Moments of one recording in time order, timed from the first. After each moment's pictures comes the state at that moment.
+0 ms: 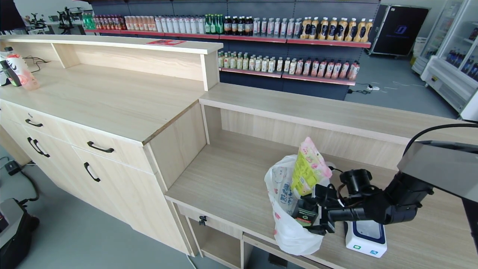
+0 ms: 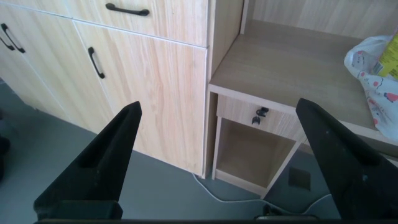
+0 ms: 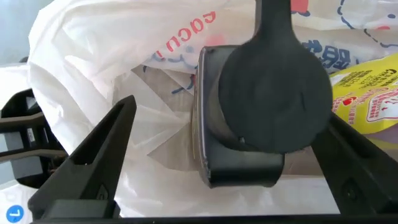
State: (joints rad) left arm 0.00 0.00 0.00 0.00 0.00 0.00; right arm 0.13 2.35 -0.88 -0.63 0.73 -0.99
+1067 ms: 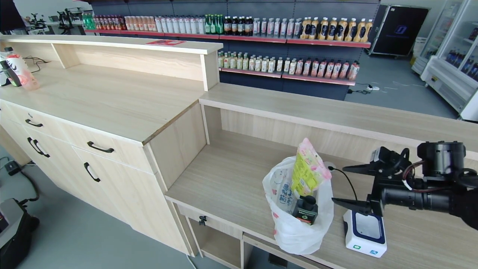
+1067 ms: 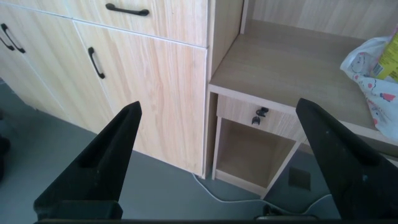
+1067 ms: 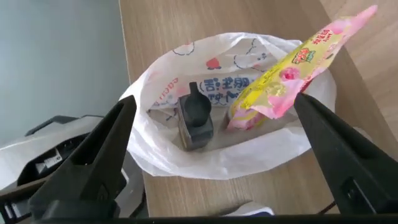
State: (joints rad) left arm 0.00 0.00 0.00 0.00 0.00 0.00; right arm 0.00 1.73 -0.58 -0.63 0.74 -0.71
